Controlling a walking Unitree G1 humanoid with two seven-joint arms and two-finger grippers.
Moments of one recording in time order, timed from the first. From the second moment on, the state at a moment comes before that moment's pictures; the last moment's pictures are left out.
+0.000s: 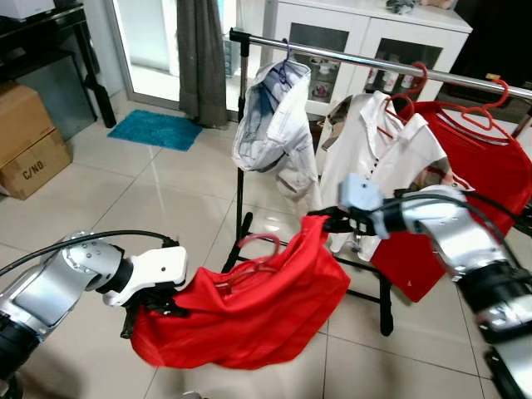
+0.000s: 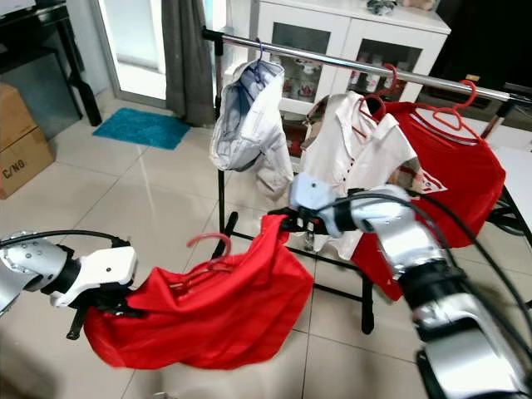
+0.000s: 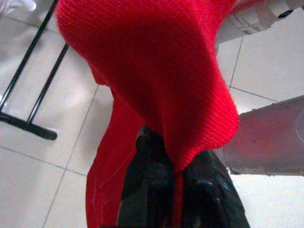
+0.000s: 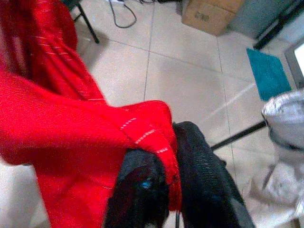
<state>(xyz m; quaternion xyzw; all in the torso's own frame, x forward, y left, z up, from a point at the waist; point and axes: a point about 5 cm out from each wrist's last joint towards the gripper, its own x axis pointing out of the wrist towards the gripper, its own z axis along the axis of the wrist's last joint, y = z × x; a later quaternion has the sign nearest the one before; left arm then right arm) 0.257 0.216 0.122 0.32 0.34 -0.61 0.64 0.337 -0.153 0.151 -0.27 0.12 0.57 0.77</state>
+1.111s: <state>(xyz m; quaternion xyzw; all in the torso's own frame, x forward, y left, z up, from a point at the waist) 0.267 0.220 0.137 0.30 0.27 -0.59 0.70 0.321 -0.200 0.166 -0.31 0.17 0.59 0.72</state>
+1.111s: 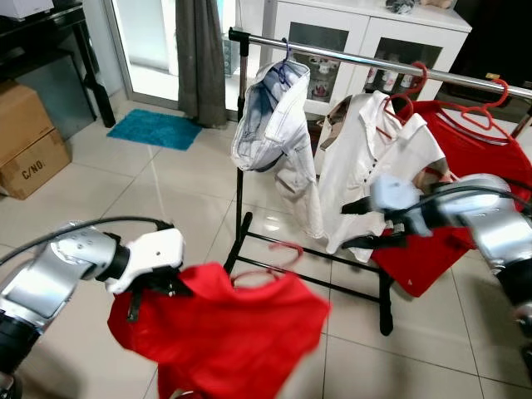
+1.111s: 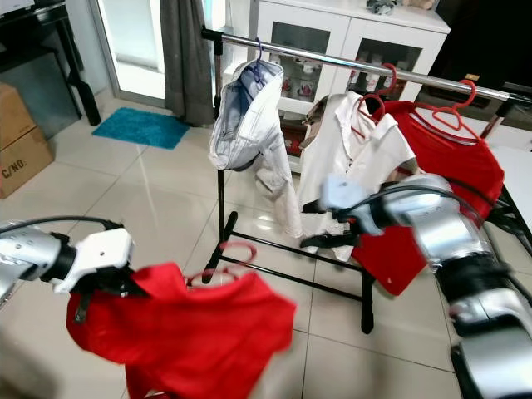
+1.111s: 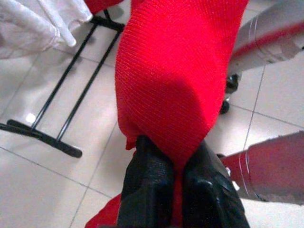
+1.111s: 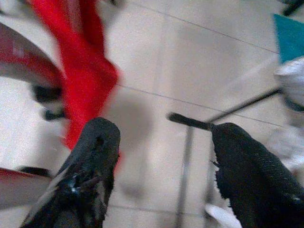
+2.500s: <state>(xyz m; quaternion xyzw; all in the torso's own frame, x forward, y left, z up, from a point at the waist) 0.271 0.205 0.148 0.27 0.19 -0.59 0.73 0.292 -0.111 0.135 -0.02 0.15 0.65 0.75</state>
